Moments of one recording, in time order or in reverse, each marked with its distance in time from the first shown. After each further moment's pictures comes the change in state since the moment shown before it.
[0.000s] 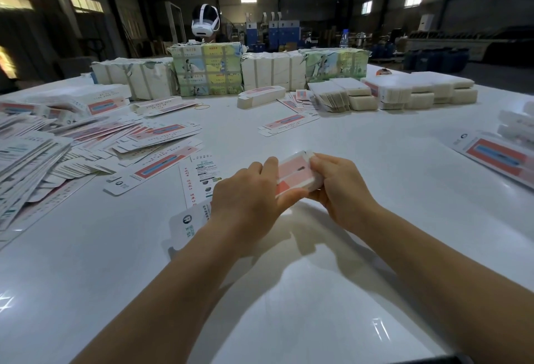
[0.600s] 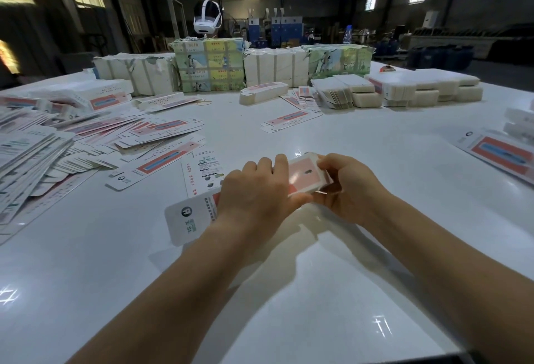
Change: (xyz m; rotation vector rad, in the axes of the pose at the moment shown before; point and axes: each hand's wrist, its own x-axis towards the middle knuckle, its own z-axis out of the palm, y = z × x) left_hand -0.005 0.010 -0.004 0.261 0.071 0.091; right_hand 0.000 -0.006 -0.007 0.254 0.052 0.247
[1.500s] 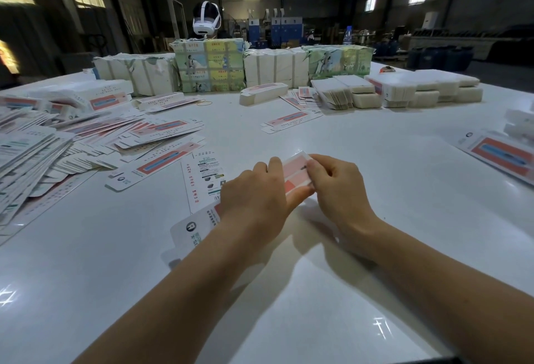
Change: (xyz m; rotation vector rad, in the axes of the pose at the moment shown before) left_hand 0.003 0.003 0.007 -0.216 -0.087 -0.167; right_hand -0.008 0.024 0.005 -0.753 0.150 -0.636
